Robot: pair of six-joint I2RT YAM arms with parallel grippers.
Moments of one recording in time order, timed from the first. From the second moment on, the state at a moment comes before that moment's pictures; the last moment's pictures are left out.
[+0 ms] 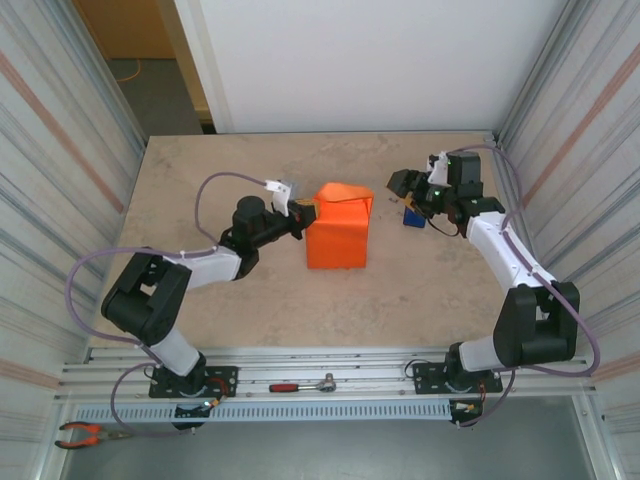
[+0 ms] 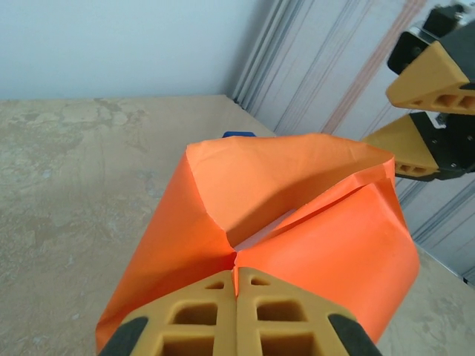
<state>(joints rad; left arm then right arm) -0.52 1.62 0.73 0.77 0.41 -0.34 0.13 1.41 1.09 -0.33 -0.57 0.72</state>
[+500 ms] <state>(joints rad) -0.56 1.44 0.62 0.79 0.38 -0.29 0.32 1.51 1.30 -0.58 -0.42 0.58</state>
